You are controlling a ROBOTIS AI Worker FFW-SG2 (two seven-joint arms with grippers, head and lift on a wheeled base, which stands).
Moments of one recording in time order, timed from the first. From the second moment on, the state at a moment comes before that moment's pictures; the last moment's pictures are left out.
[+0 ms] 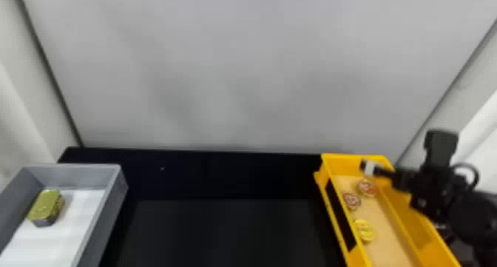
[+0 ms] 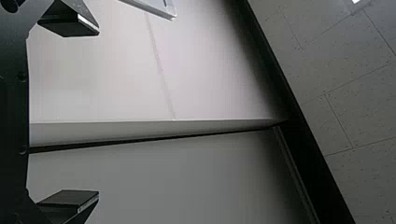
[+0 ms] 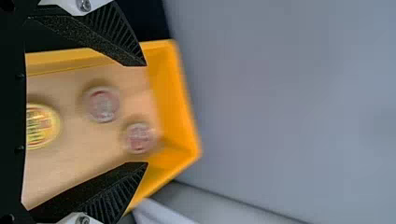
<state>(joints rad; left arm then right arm) -0.25 0.10 0.41 -2.25 0.03 0.10 -0.02 -0.05 -0.32 -0.35 -1.88 -0.43 1.01 -0.23</state>
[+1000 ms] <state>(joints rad) -0.25 0.09 0.40 -2.25 0.02 0.10 -0.02 -0.31 -0.29 0.01 -2.23 0.04 0.38 -0.08</state>
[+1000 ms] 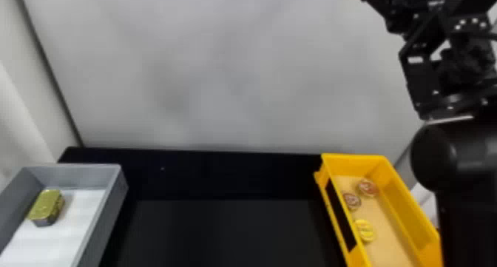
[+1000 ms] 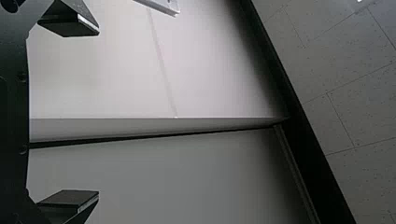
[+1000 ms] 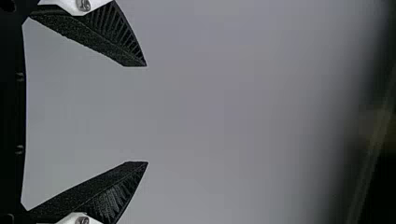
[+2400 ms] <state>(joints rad) -0.25 0.09 0.40 -2.25 0.02 0.10 -0.02 -0.33 -0.22 0.03 -2.27 0.11 0.32 -0.08</state>
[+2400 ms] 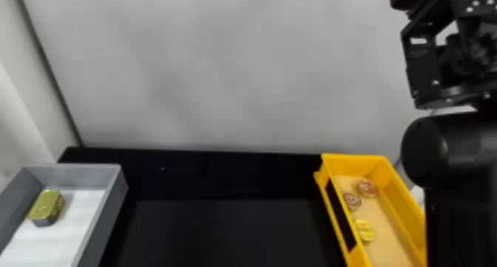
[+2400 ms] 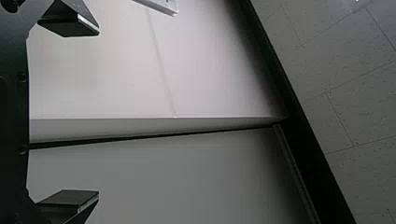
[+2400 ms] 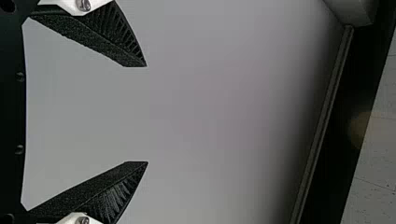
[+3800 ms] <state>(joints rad) -0.25 0.09 0.40 -2.25 0.02 0.10 -0.02 -0.33 -0.23 0.04 -2.28 0.12 0.31 -0.08</state>
